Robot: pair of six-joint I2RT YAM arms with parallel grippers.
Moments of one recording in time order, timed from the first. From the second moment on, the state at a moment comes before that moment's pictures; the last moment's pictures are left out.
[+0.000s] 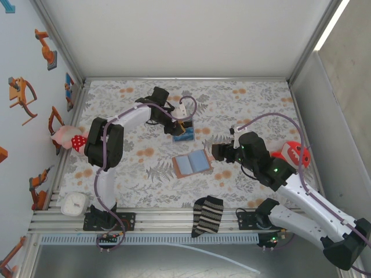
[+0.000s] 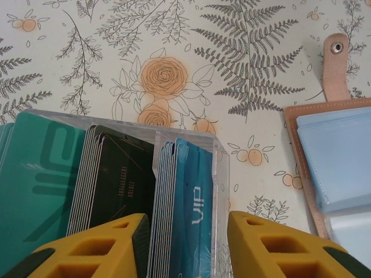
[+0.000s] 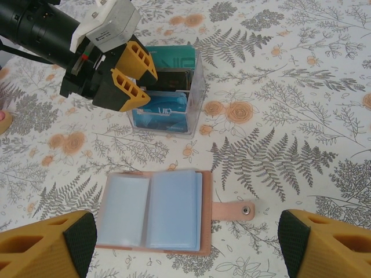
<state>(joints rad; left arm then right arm) -0.51 2.07 1.57 -0.65 0.61 0.85 0.72 0.81 0.75 -0.52 0.10 0.40</state>
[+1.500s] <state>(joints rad) -0.91 1.28 0.81 -0.19 -0.24 0.21 0.72 0.71 0.72 -0.56 0.26 0.43</state>
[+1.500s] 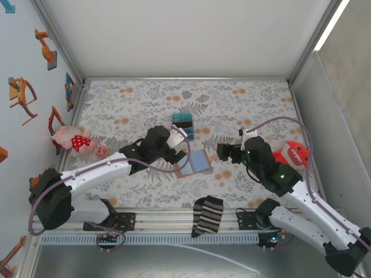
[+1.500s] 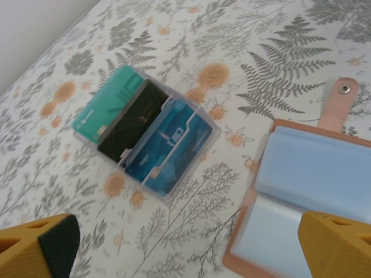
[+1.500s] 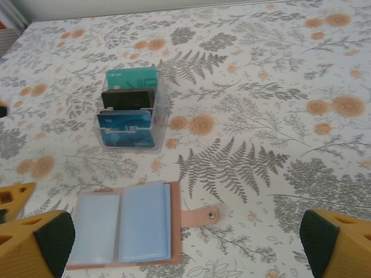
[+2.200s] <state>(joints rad) -0.71 0.83 0.51 -0.21 -0.78 -0.04 0.71 0.45 0.44 -0.46 0.89 0.41</state>
